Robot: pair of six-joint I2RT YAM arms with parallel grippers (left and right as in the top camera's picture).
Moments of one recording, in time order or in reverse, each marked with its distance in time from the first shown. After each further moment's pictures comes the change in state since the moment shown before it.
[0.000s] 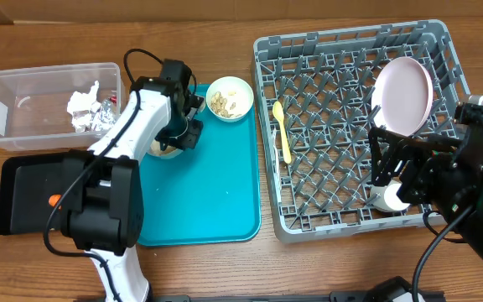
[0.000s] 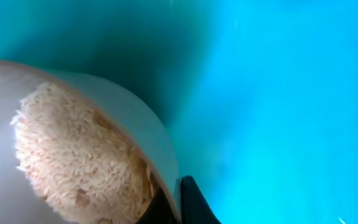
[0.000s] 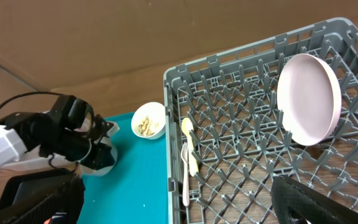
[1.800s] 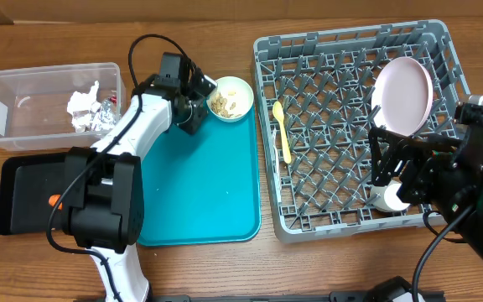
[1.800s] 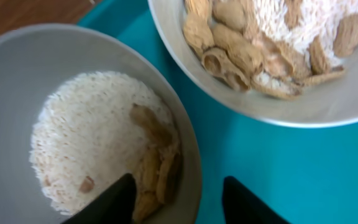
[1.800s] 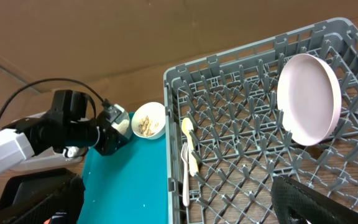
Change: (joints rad) left arm 0.003 0.018 -0.062 0.408 0.016 0.316; right arm 0.000 0.000 0.000 0.000 0.000 0.000
